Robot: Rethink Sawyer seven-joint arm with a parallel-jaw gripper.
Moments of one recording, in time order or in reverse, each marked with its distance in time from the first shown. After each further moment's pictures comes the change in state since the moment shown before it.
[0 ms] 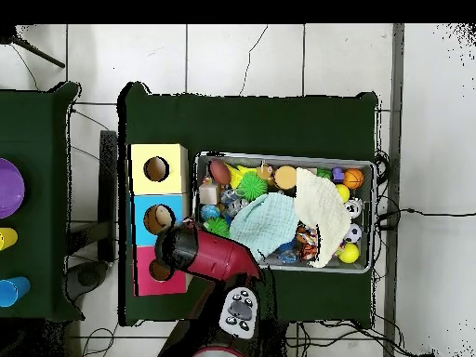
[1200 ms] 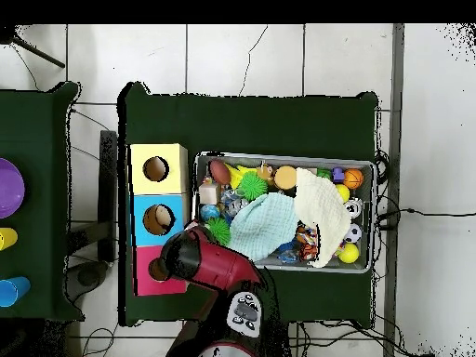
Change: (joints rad) arm -0.027 0.014 0.027 0.065 0.001 -0.167 0.000
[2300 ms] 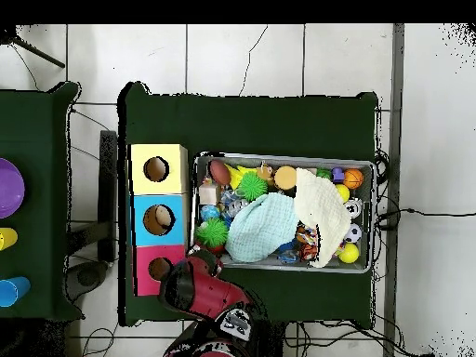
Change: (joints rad) arm 0.023 0.070 0.013 0.156 0.003 -0.317 0.013
